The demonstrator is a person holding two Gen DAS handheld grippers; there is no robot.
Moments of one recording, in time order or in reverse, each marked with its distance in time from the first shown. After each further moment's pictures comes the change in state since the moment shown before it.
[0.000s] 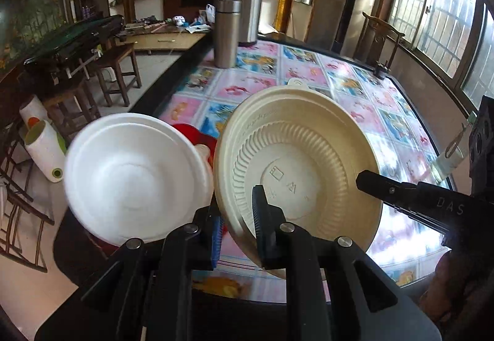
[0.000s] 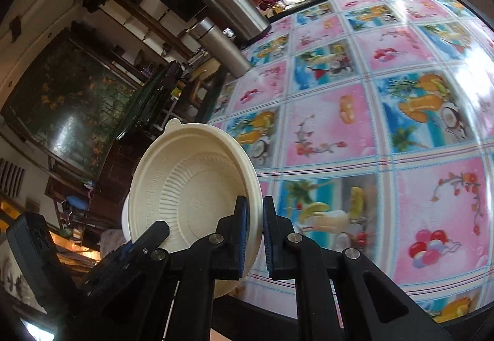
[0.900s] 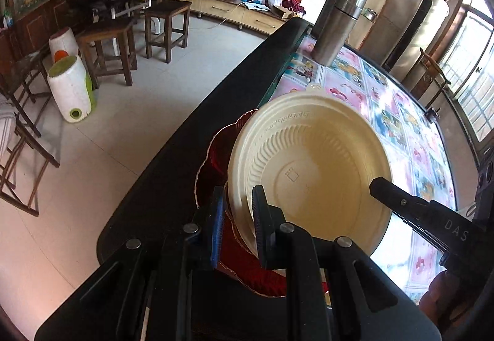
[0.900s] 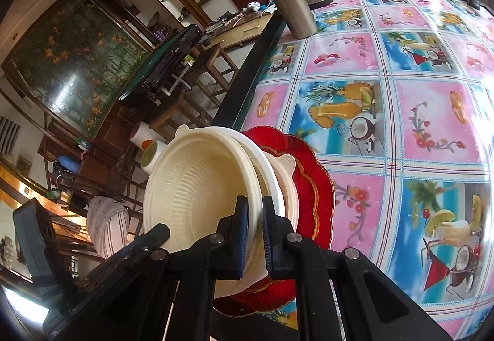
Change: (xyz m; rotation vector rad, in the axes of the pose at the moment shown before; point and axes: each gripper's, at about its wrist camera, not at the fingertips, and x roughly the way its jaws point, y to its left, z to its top) left arm 0.049 0.148 -0.013 -0.287 0.105 0.035; right arm 0.114 0.111 -0.024 -0.141 0.097 -0.031
